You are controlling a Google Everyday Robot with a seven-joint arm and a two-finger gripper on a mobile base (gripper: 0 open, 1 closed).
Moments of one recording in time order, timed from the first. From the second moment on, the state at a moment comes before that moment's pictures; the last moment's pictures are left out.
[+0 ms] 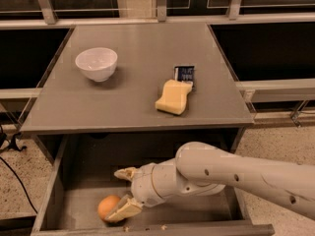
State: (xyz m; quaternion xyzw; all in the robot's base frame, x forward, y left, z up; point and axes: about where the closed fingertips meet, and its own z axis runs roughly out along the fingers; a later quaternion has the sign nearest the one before) arm 0.392 0.104 0.662 -0.61 0.64 0.31 0.33
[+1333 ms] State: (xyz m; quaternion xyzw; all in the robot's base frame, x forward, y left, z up) arm 0.369 0.127 0.625 -0.61 0.64 0.35 0.31
